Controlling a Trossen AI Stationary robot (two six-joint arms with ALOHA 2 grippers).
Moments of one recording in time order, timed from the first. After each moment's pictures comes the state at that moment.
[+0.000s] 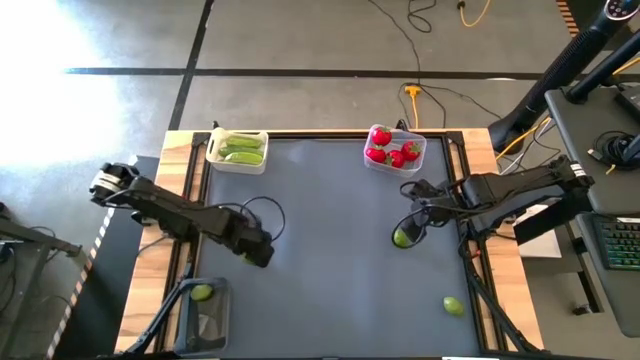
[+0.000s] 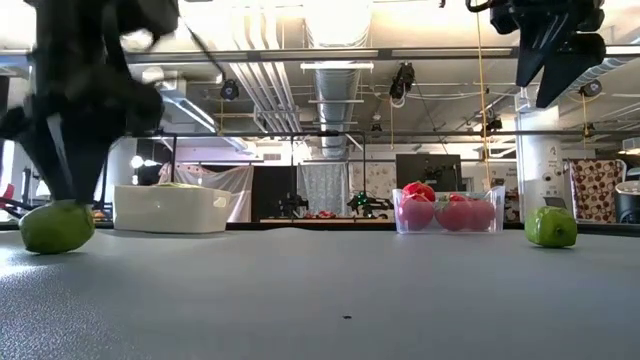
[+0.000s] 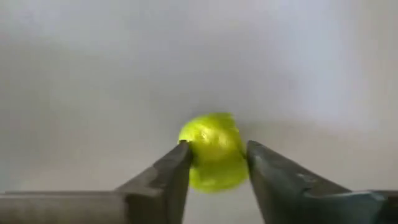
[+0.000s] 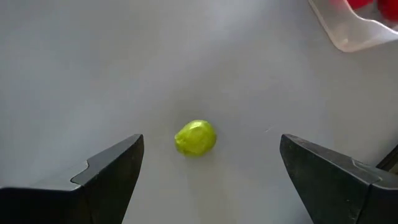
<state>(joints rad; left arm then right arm) -0.28 1.38 0.79 -0.85 -0.01 -1.38 0.21 1.12 1.07 -1.21 0.26 0.99</state>
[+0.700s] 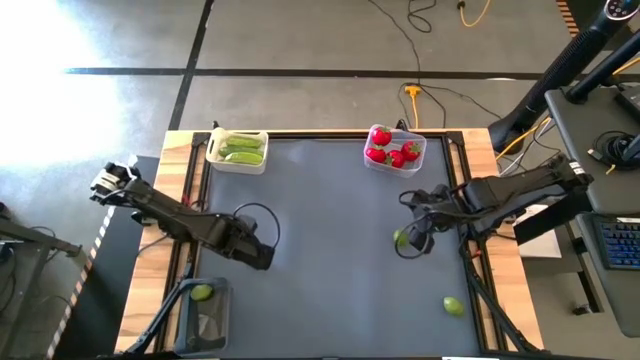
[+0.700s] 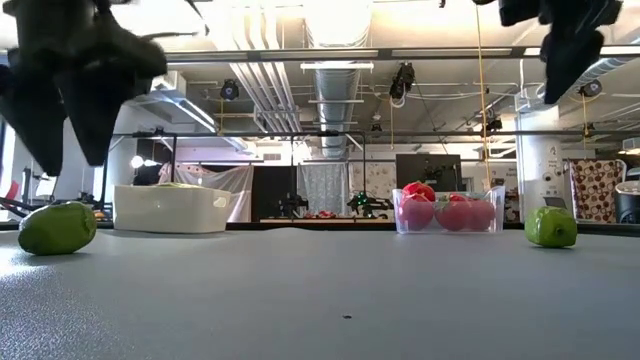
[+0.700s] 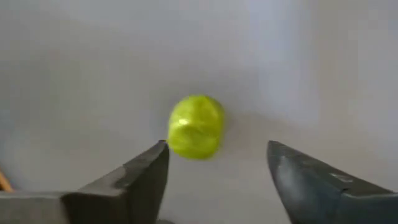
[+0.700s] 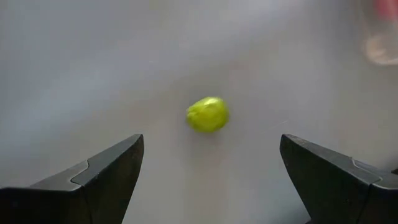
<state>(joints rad) -0.41 1.39 0.93 -0.99 -0.11 -1.64 0.26 1.12 1.07 -1.22 0.19 0.82</state>
